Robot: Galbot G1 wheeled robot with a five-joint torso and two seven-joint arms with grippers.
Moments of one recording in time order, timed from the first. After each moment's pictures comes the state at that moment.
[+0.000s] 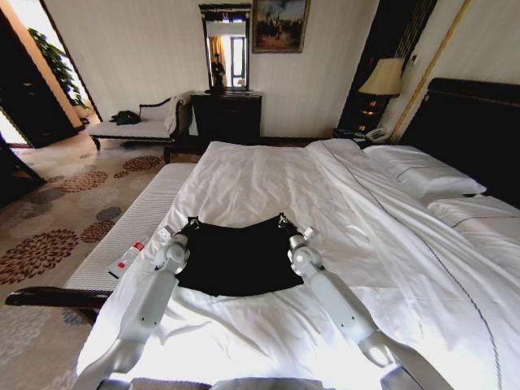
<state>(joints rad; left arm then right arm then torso) 0.76 -1.21 -0.35 -1.35 -1.05 0.16 -0.08 -0.72 1.23 0.05 1.39 1.08 0.12 0.21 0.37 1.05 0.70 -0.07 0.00</state>
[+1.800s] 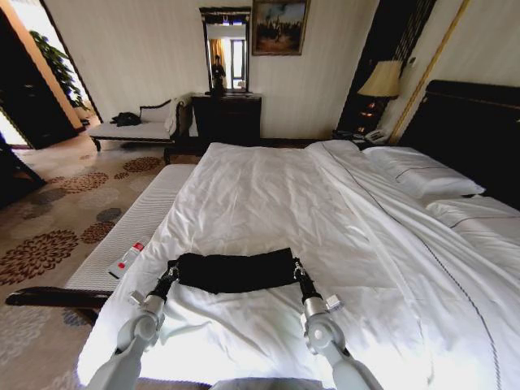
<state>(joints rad) 1.40 -1.17 -0.57 -1.65 -0.94 -0.04 0.16 -1.39 1.24 0.25 1.80 1.03 0.24 0.15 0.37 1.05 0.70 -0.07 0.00</state>
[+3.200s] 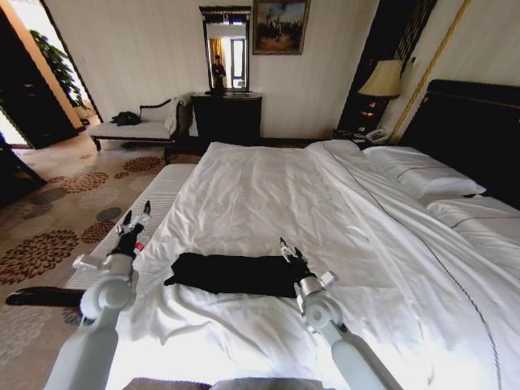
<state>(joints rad) 1.21 -1.15 -0.78 -1.94 -0.99 0.03 -0.07 -1.22 1.17 0.16 1.87 1.05 0.06 0.29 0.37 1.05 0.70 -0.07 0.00</state>
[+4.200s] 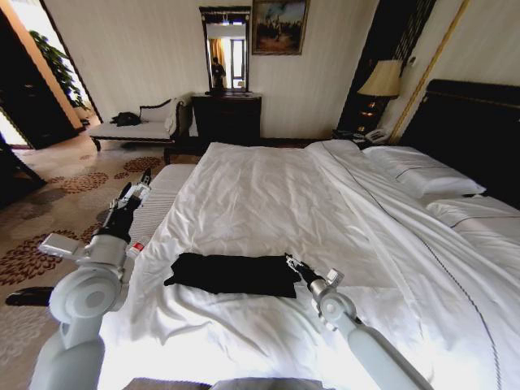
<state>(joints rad) 1.24 -1.16 -0.81 -2.34 -1.14 0.21 -0.25 -1.20 1.03 0.17 1.74 1.17 -0.05 0.27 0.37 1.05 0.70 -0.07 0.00</state>
